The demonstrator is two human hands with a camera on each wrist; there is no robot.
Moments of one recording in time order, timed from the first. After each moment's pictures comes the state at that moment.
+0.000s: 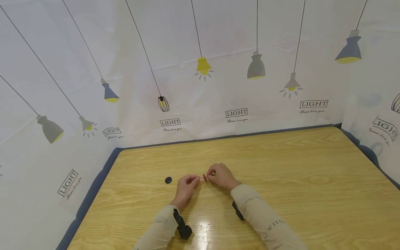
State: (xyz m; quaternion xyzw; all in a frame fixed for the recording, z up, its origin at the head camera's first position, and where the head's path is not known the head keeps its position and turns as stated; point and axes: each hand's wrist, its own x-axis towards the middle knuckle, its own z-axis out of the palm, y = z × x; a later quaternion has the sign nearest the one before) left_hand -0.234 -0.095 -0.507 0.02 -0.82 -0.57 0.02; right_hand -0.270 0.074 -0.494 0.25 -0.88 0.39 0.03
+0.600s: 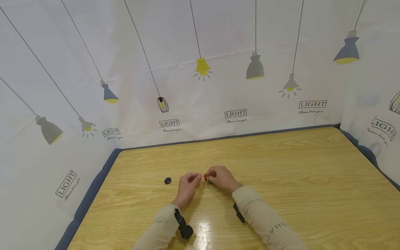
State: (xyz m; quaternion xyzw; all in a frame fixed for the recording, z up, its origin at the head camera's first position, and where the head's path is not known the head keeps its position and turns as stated) left_hand -0.237 -0.085 -0.501 0.00 -0.80 -0.60 0.04; right_hand -0.266 0.078 -0.498 0.26 -0.87 0.42 0.02
